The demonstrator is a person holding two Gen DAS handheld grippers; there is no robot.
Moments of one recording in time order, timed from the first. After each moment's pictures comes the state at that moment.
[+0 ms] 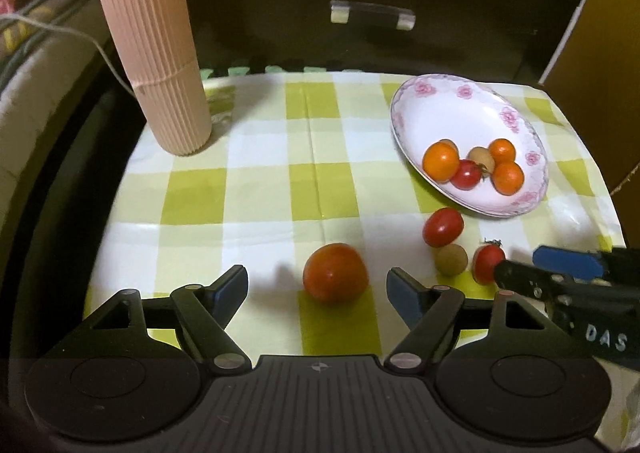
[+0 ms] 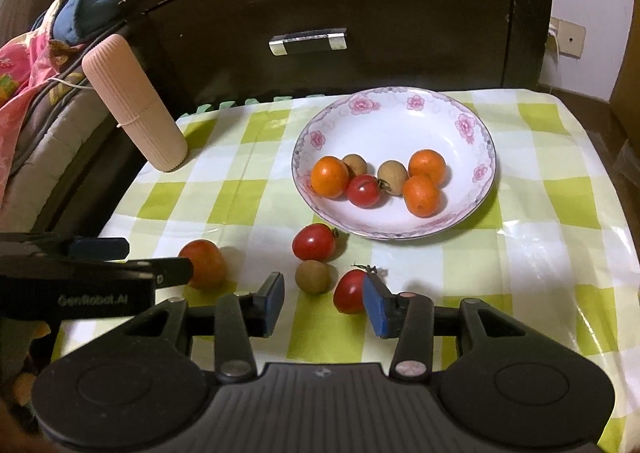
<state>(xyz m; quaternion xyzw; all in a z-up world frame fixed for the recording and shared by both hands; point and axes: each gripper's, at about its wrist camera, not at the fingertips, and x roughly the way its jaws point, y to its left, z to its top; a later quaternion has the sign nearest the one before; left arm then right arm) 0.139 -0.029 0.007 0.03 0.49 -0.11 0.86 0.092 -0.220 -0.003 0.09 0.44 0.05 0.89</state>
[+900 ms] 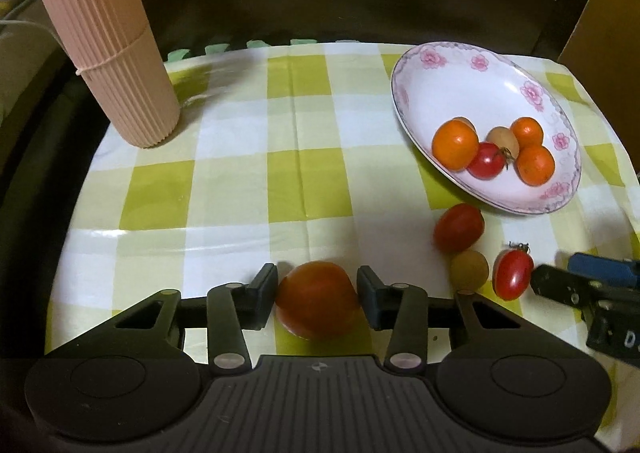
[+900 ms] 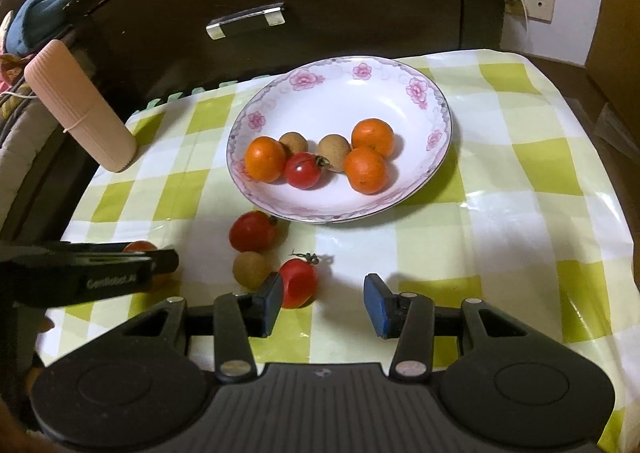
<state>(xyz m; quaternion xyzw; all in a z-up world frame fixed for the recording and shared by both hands) 0.159 -0.056 -0.024 0.06 0.51 -0.10 0.85 0.105 -0.248 -0.027 0.11 0.47 0.01 0.88</state>
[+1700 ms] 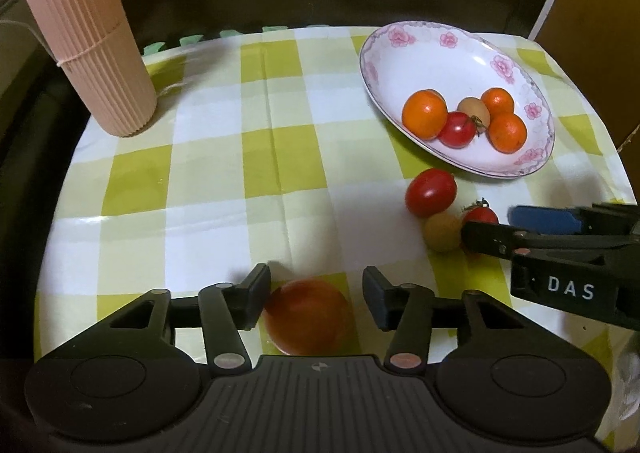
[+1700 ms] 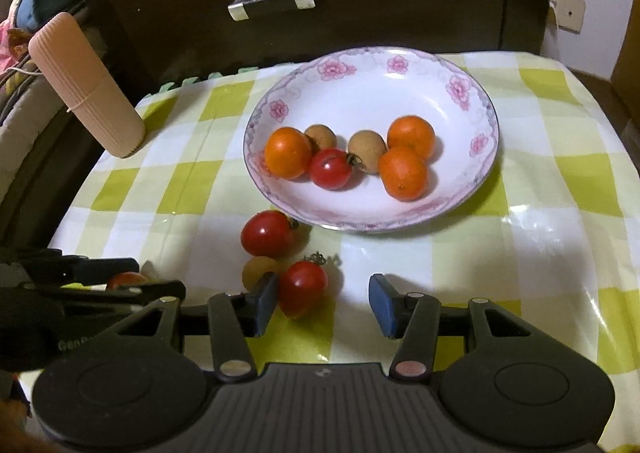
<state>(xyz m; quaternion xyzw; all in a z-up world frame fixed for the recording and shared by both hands) 0.147 -0.059 -0.027 0.07 0.51 -0.14 0.84 0.124 -0.231 -0.043 0.09 0.46 0.04 0.88</state>
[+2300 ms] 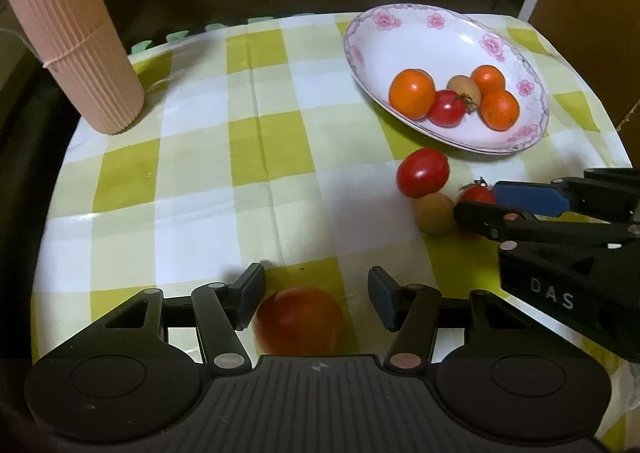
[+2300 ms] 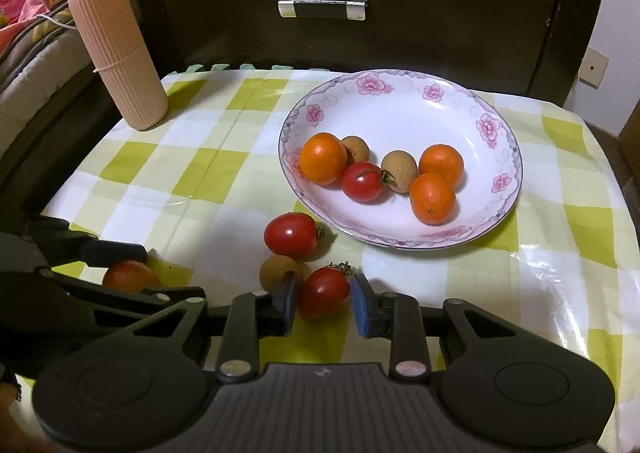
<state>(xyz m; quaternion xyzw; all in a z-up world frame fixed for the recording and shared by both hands) 0.143 -0.065 -0.032 0.09 0.52 -0.15 0.84 0.121 -0.203 -0.037 0.01 0.45 0.06 0.89</state>
